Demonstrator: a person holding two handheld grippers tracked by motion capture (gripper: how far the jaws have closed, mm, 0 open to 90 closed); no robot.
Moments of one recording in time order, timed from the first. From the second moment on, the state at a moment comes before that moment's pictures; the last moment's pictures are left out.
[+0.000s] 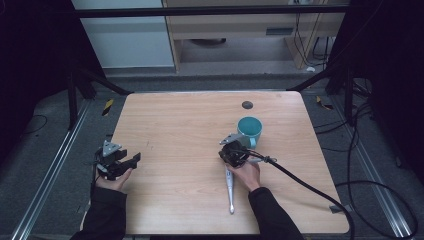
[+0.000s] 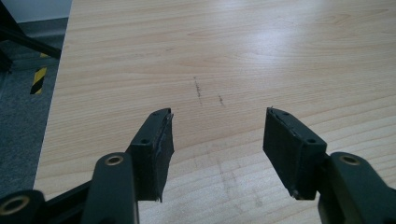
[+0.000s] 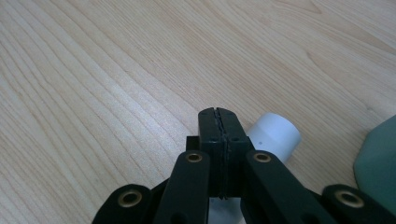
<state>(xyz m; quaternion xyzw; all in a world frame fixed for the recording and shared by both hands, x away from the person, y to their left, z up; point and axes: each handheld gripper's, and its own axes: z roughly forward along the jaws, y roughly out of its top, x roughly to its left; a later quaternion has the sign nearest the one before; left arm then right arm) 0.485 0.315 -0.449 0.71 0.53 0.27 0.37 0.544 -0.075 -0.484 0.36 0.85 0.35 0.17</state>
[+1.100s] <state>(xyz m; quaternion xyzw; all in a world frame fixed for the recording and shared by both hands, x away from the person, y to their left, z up) 0.485 0.315 -0.450 0.71 0.53 0.27 0.37 0.548 -0.094 -0.488 0.40 0.84 0.32 0.17</state>
